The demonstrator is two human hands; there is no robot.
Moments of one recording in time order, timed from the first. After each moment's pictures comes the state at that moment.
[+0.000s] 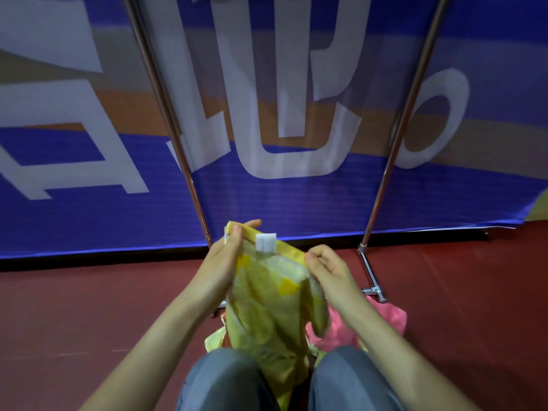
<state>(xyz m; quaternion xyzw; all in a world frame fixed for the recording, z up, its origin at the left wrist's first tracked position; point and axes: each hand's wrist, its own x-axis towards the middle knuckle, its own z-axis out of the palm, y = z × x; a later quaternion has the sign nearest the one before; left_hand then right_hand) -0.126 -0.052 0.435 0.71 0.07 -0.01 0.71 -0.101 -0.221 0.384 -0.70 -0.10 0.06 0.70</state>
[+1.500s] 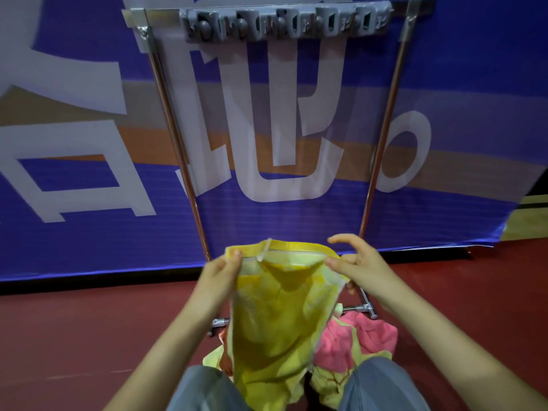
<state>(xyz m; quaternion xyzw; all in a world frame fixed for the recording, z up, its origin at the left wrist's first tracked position) -0.170 -0.057 0.459 0.76 0.09 0.05 0.65 -0.122 -0.289 0.452 -0.77 -0.10 0.08 0.62</state>
